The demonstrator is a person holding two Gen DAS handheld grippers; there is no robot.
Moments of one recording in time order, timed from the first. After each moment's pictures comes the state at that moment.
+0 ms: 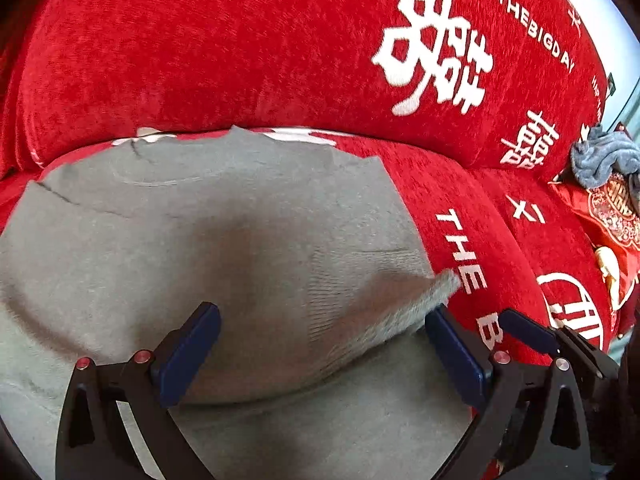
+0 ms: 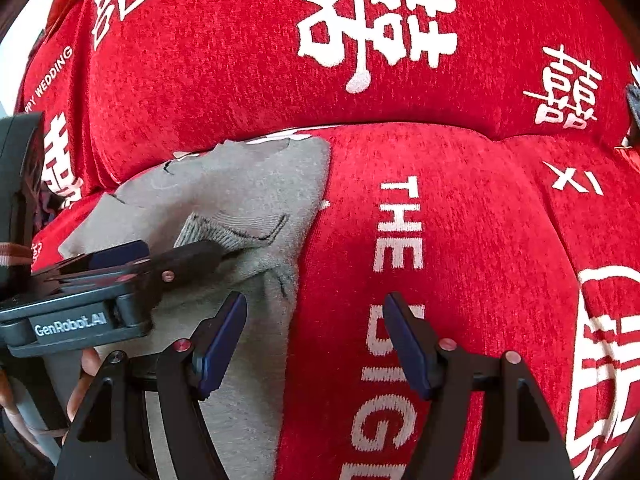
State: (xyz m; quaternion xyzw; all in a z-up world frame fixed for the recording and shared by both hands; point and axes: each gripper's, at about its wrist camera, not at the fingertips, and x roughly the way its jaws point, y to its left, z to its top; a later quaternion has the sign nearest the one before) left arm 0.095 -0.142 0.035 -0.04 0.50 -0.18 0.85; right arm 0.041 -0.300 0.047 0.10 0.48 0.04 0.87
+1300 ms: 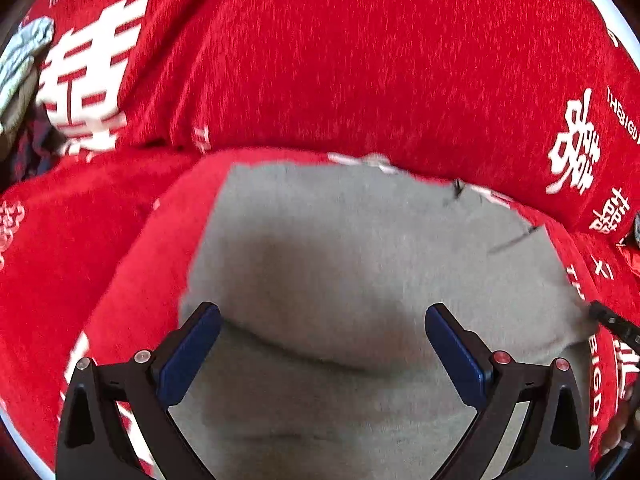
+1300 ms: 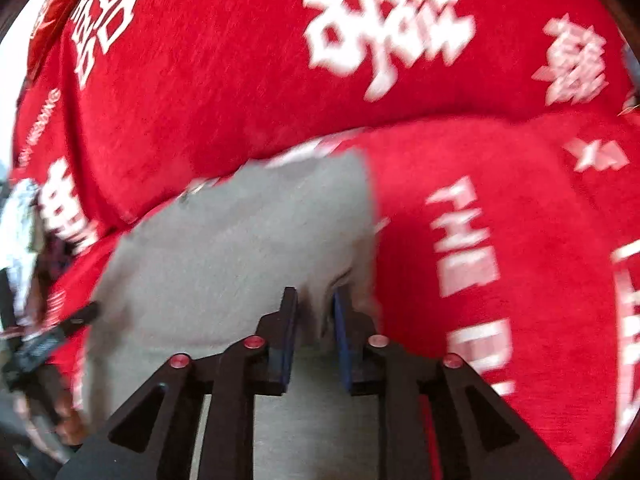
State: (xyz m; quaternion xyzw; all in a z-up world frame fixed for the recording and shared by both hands) left arm 0.114 0.064 0.048 -0.05 0.47 -0.03 0.88; right arm 0.068 -0.267 0.063 0.13 0.45 -0.01 0.88
